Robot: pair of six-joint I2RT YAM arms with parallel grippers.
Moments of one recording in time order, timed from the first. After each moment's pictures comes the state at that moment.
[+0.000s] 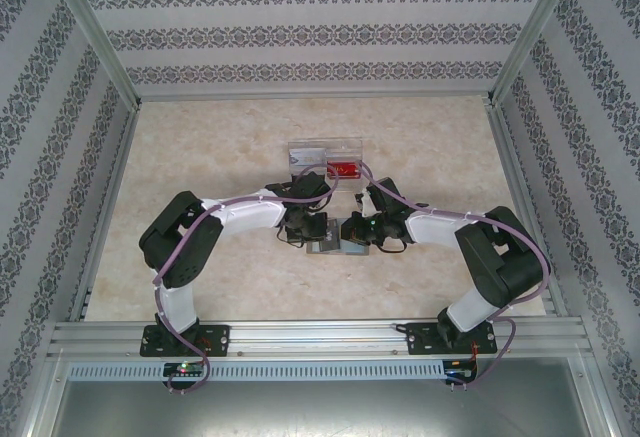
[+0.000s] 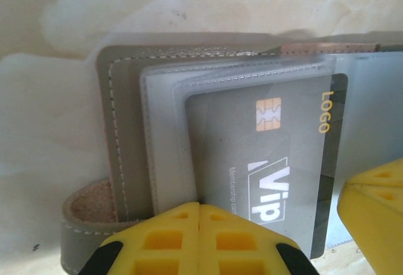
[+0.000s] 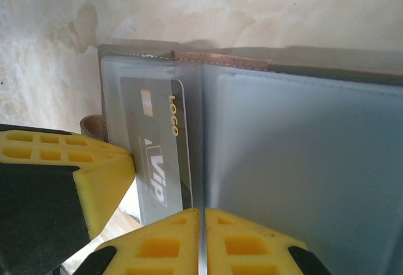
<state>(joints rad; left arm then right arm) -0.74 1.87 1.16 -0.53 0.18 -0.79 0.49 1.59 0.67 -0.10 -0.53 0.71</state>
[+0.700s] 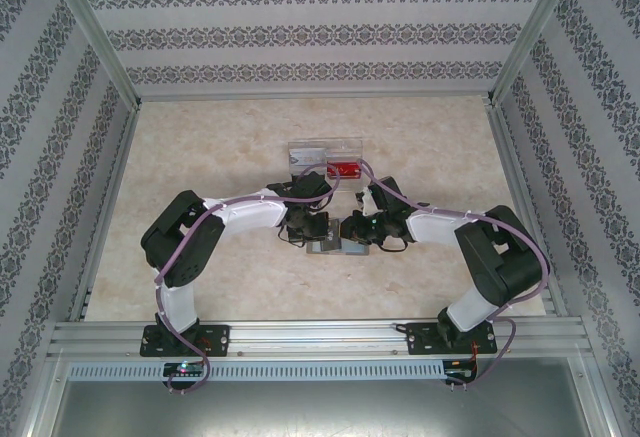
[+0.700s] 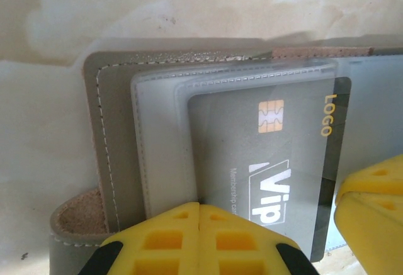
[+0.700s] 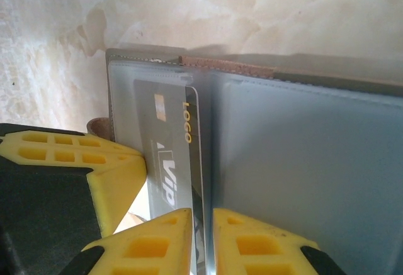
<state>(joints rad) -0.74 1.88 1.17 -0.53 0.19 -0.79 0.48 1.60 0.67 -0.08 -0.57 0.71</state>
